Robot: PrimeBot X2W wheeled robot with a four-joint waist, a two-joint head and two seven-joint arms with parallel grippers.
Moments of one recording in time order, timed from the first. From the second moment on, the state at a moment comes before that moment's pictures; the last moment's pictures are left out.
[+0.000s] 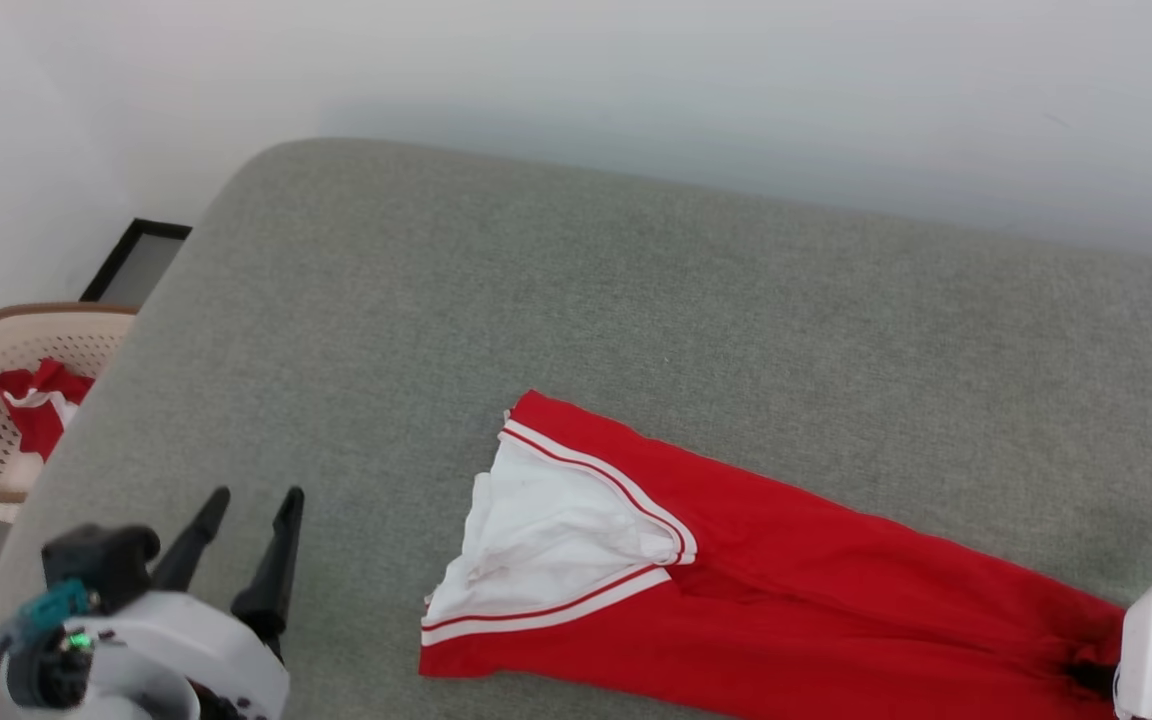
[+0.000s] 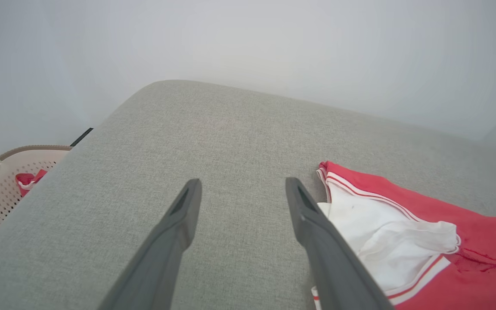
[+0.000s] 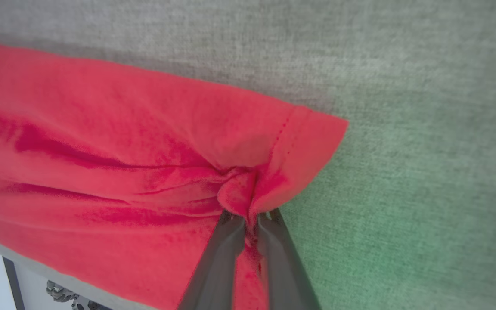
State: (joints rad) left arm -0.25 0.78 -0.66 0.08 -1.05 0.25 -0.26; right arm -0.21 -0.31 -0.13 0.41 0.54 0.13 0.98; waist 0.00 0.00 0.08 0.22
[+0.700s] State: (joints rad) left arm -0.03 0.58 -0.33 0.16 -0.83 0.08 -0.26; right arm -0.20 -0.47 -0.25 0.52 0.54 0.13 0.83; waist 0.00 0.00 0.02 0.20
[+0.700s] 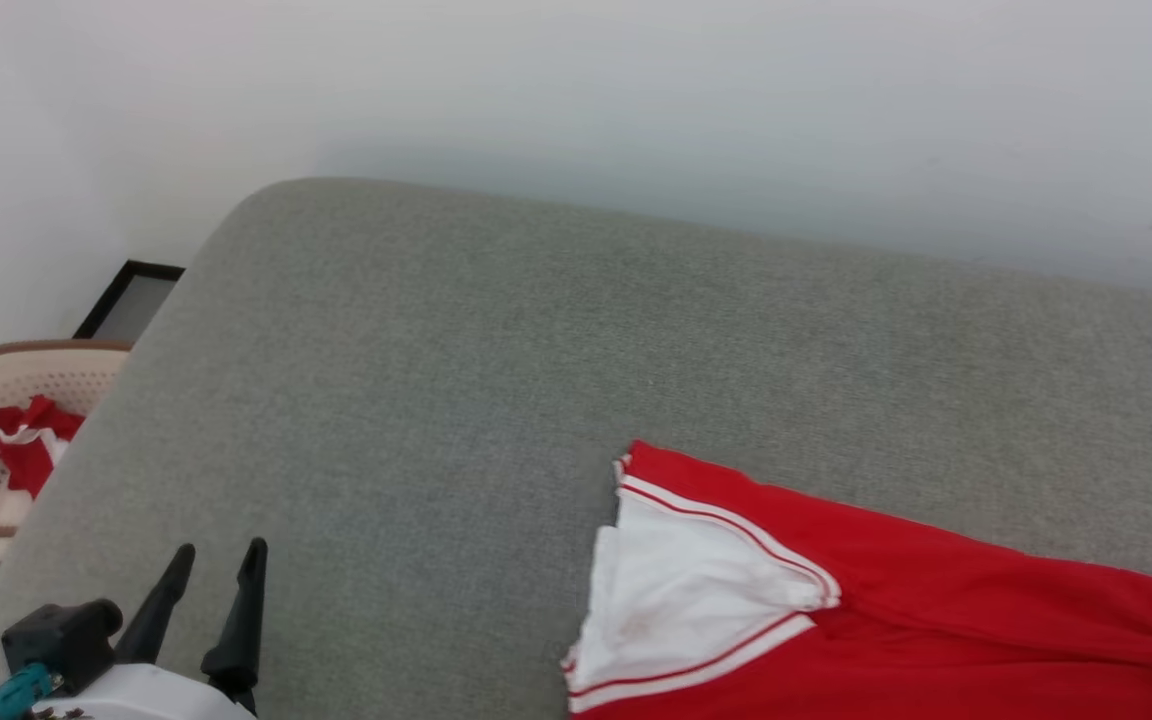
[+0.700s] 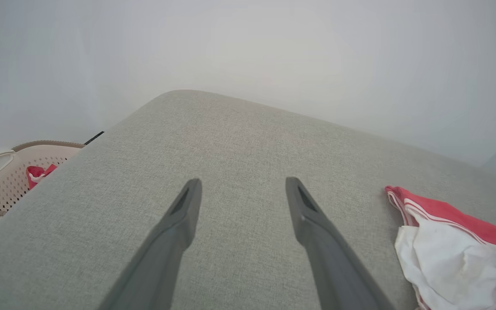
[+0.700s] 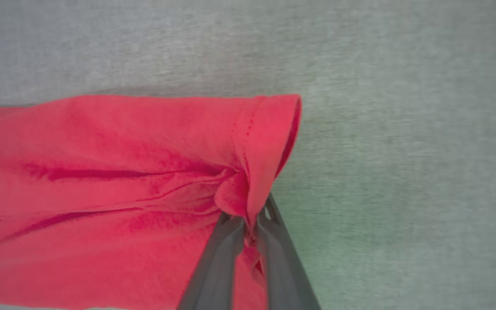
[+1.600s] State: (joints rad) left arm -0.02 0.53 -0.31 0.17 -0.80 0.04 -0.24; right arm -0.22 -0.16 0.09 0.08 0.67 0.13 0.98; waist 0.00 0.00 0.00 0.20
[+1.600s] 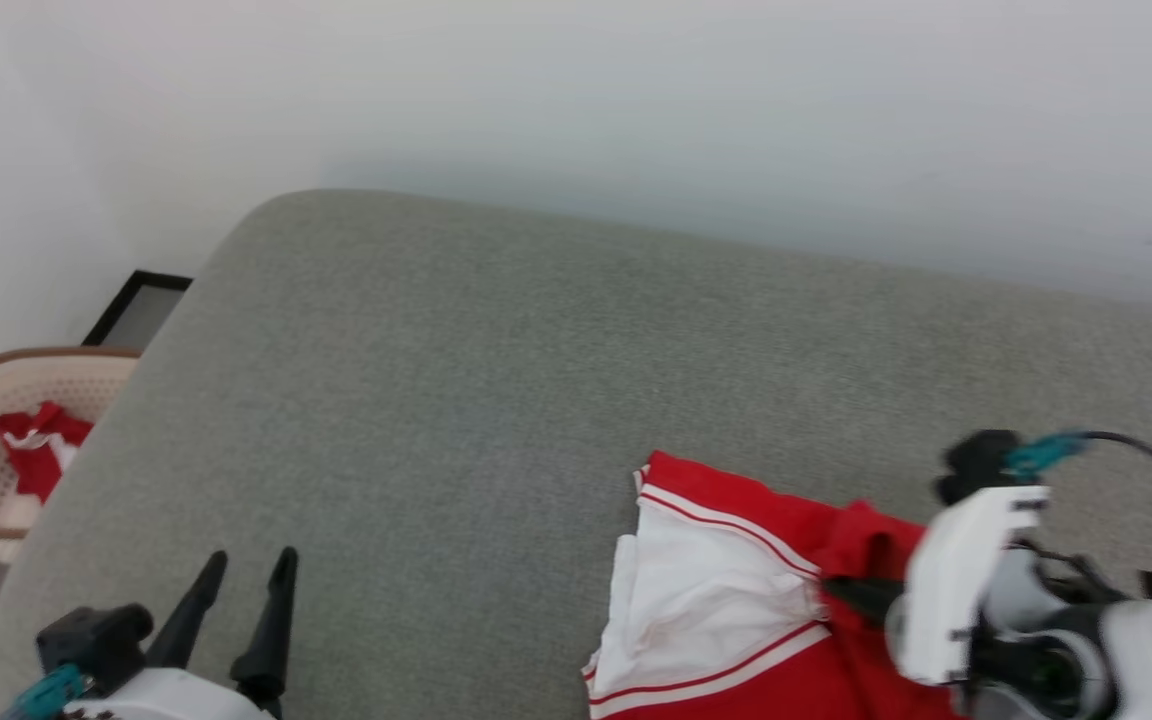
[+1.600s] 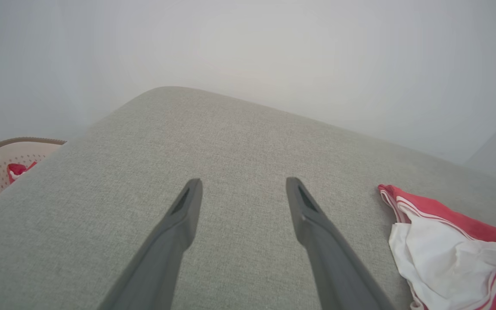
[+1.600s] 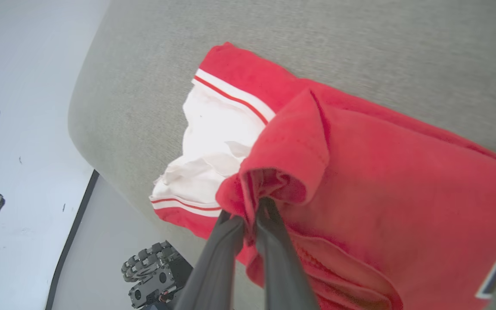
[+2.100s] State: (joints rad) left arm -0.09 0.50 -0.36 0.23 -0.79 0.00 -0.23; right arm -0.41 -0.07 0.31 0.48 0.61 0.13 0.73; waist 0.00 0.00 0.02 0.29
